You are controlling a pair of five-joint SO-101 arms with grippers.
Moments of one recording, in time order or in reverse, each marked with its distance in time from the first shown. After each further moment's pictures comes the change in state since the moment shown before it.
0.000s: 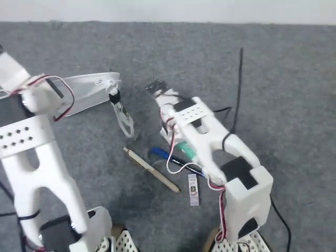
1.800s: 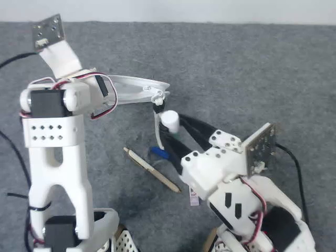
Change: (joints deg) left arm 19.2 0.1 -2.9 2.3 0.0; right arm -14.6 -97.0 34.0 -14.3 -19.7
